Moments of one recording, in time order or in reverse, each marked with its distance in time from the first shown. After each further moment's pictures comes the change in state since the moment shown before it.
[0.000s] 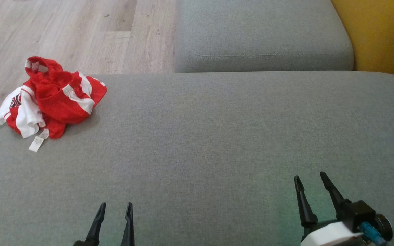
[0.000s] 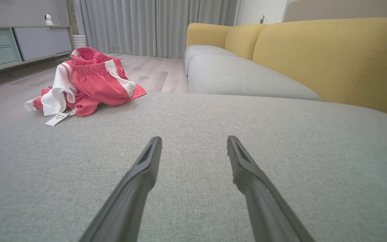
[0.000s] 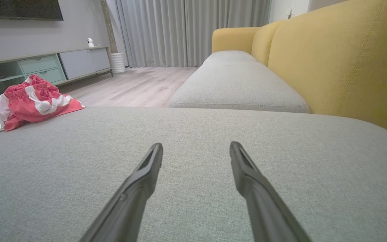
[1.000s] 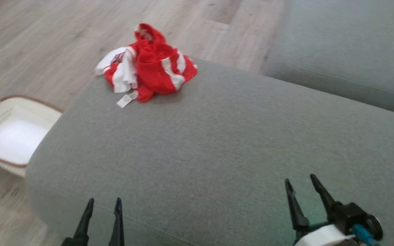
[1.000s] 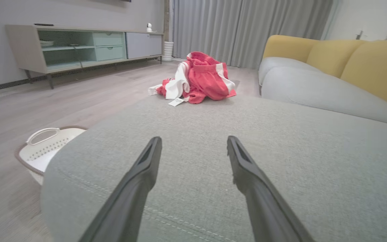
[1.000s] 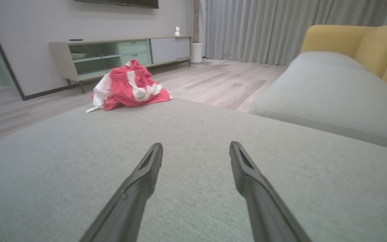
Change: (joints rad) left arm -0.008 0.036 0.015 -0.012 0.000 0.014 0.000; right arm 0.016 0.000 0.035 -0.007 0.020 0.000 -0.002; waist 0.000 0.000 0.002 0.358
